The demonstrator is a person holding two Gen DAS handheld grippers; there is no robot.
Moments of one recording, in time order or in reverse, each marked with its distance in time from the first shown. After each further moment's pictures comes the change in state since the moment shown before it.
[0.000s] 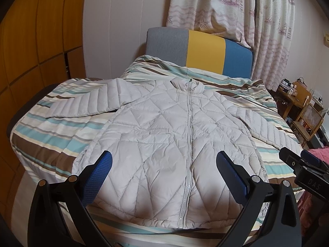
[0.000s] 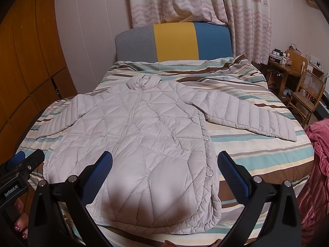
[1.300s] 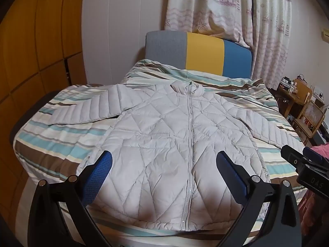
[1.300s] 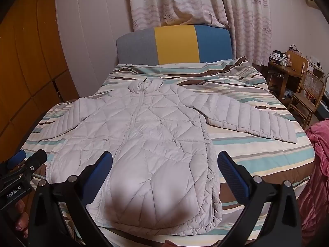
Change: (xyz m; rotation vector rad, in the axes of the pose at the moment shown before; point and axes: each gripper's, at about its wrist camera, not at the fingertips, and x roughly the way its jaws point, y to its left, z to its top) left arm -0.009 0.002 0.010 0.019 -0.012 0.013; right arm -0.005 -0.001 0.002 0.004 -0.024 0.017
